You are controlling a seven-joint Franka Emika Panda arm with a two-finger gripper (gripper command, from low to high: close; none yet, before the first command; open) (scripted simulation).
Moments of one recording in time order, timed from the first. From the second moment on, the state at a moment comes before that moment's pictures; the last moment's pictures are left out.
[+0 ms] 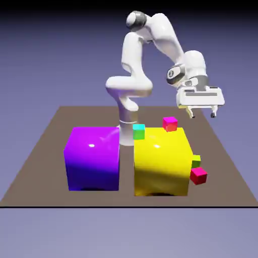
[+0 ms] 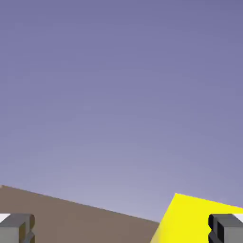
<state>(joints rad) -0.22 -0.55 1.00 -2.67 -0.02 2.94 1.43</state>
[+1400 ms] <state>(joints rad) -1.18 -0.64 2.36 -2.67 0.09 3.20 2.16</state>
